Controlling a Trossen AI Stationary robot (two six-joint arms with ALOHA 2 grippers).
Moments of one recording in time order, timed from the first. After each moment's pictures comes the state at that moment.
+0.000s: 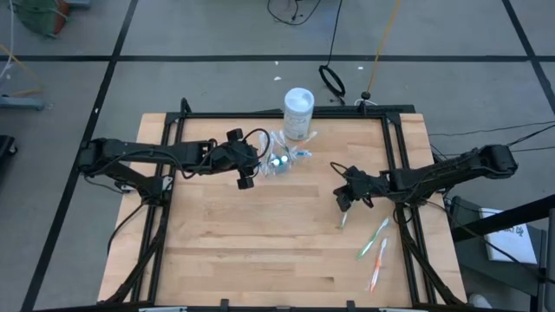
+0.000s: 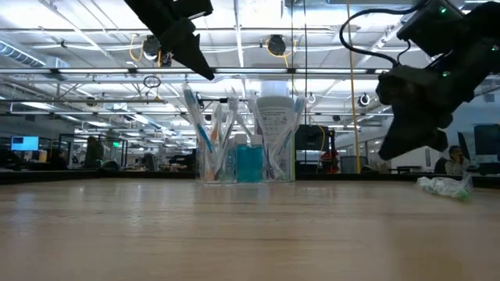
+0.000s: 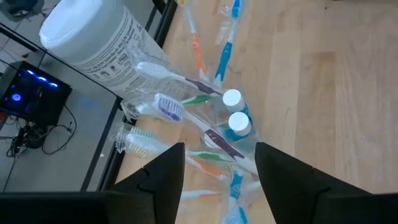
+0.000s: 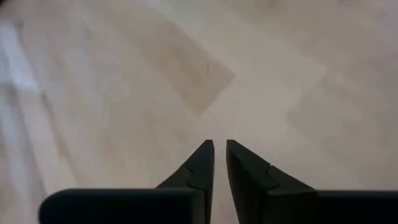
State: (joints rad) left arm 0.06 1.35 1.07 -0.44 -0.39 0.18; right arm 0.08 1.01 0.34 -0.13 0.19 0.85
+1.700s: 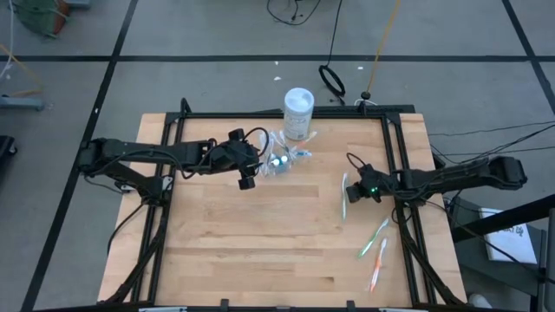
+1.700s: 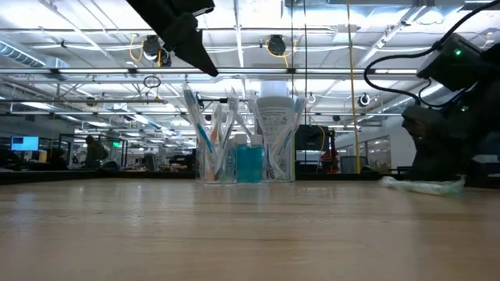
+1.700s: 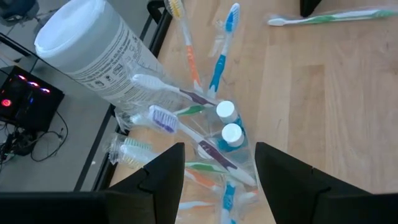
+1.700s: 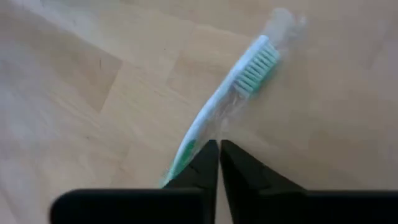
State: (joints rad) left arm 0.06 1.35 1.07 -0.41 -0.36 0.17; right arm -0.08 0.82 0.10 -0.20 0.20 0.99
